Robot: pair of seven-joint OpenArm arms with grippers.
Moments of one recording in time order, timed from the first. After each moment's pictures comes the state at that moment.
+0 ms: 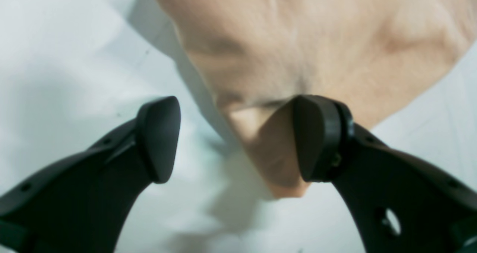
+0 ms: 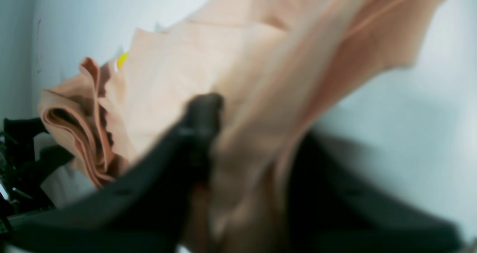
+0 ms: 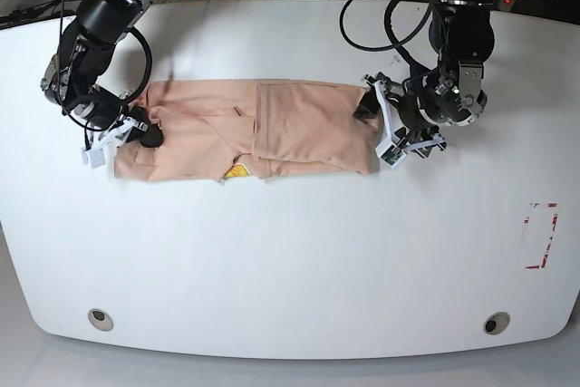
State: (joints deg) left arm 1.2 -8.4 -1.0 91.7 -11.0 -40.8 52.4; right arm 10.5 11.8 42.1 61.9 42.8 40.9 -70.9
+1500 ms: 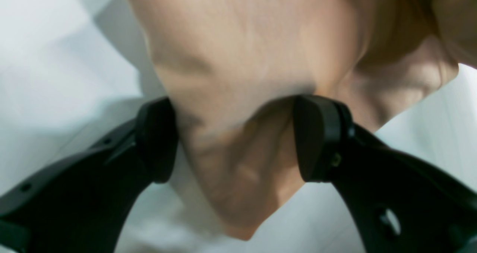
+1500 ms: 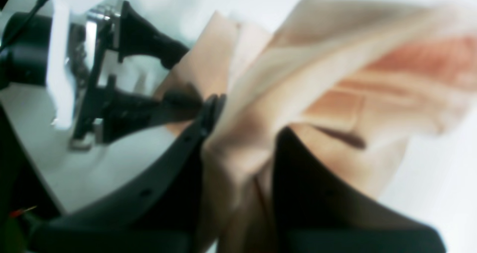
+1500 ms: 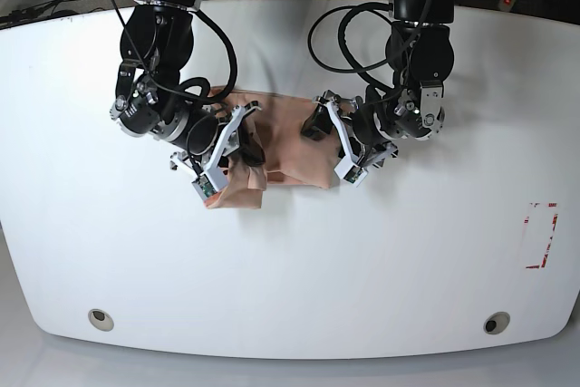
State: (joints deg) left arm -4.9 2.4 -1.1 80.2 -12.8 -37.4 50.4; right arm 2.2 -1.5 12.0 101.2 31.1 40.9 -67.7
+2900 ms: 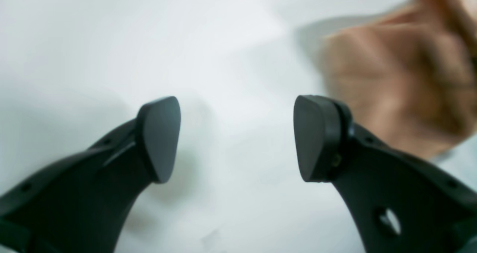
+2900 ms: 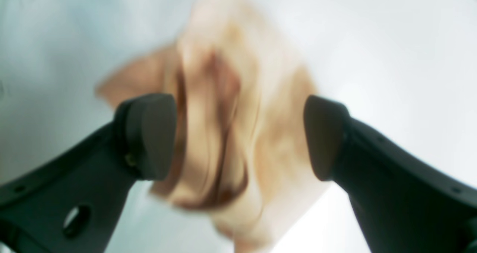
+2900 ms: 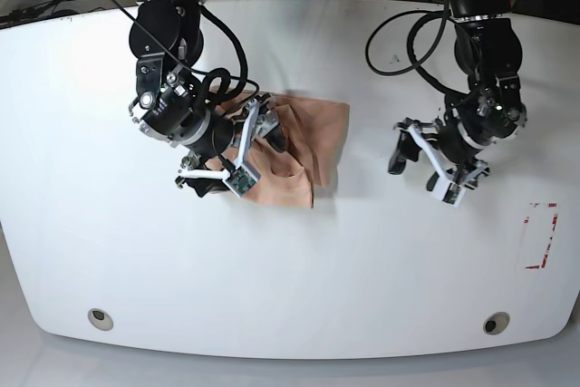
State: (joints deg) left arm -3.0 -10.3 -13.2 93.1 -19.1 -37.3 47.5; right arm 0.7 1.5 0.0 110.8 12.4 40.8 -64.7
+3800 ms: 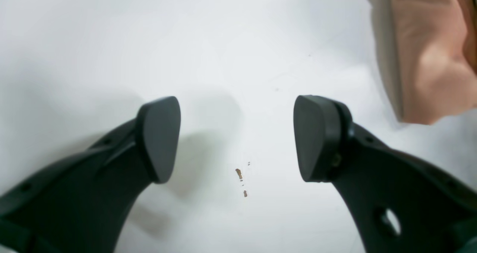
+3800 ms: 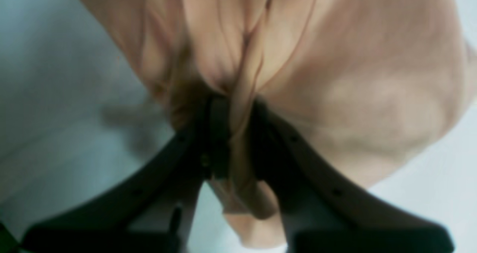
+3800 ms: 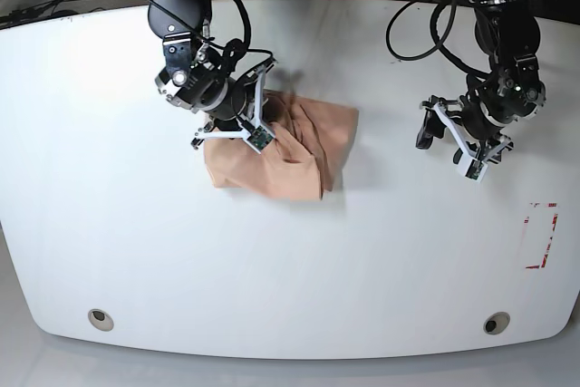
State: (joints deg) left arm 2.4 -14.0 -16.1 93.0 -19.0 -37.4 47.7; right arm -5.6 1.0 -5.0 102.5 -1.7 40.9 -55.3
